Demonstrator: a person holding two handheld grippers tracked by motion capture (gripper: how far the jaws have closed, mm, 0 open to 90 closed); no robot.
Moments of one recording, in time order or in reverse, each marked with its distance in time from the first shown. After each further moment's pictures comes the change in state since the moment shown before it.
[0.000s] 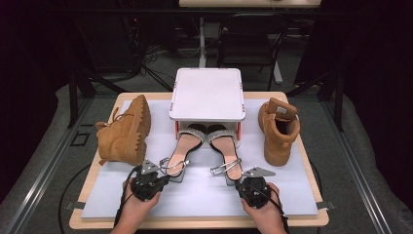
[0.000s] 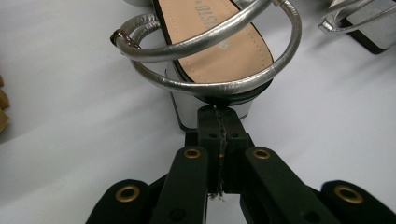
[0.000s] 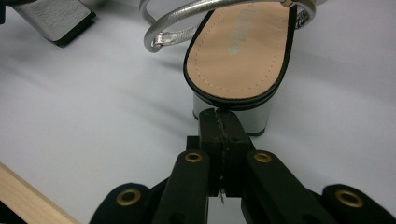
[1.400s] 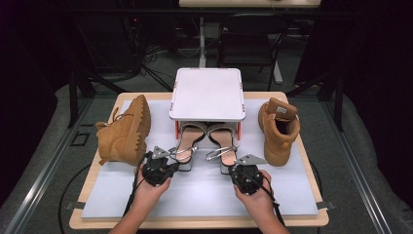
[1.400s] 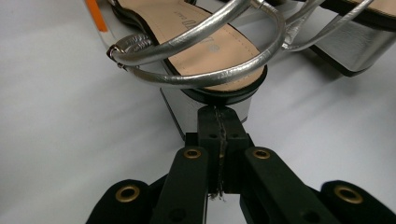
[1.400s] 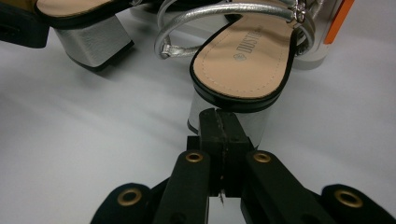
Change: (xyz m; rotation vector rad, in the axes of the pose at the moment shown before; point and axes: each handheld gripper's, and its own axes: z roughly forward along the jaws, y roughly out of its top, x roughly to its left) left arm -0.006 0.042 0.023 -0.031 -0.014 -0.005; right arm 0.005 0.036 0.014 -0.071 -0.027 -0.030
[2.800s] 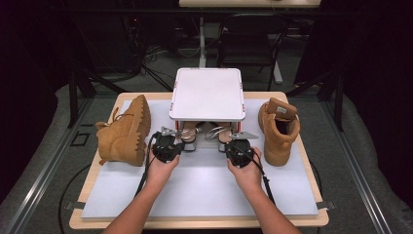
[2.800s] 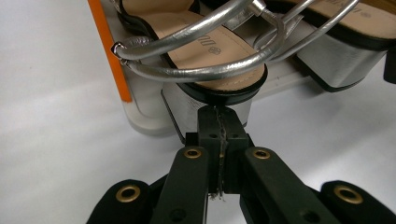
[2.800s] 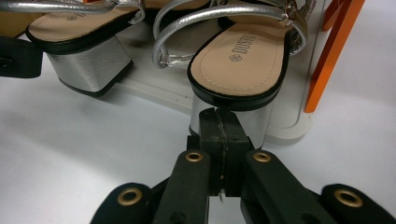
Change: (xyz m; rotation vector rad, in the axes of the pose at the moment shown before) left arm 0.020 0.049 0.042 -0.048 0.051 -0.074; right arm -0.022 0.050 0.054 -0.045 -0.062 0.069
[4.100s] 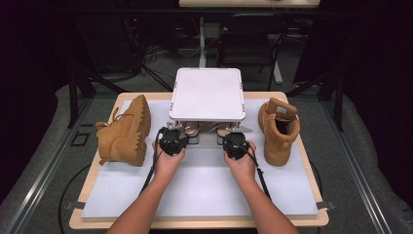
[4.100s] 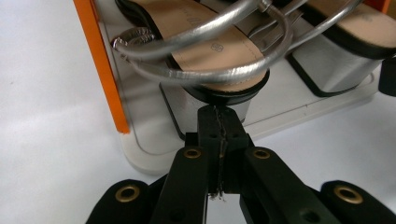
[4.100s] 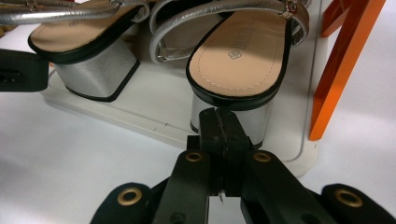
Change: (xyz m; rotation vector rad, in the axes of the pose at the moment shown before) left arm 0.005 0.009 0.037 -0.010 0.026 -0.044; right arm -0.005 0.011 0.035 -0.002 -0.049 0.033
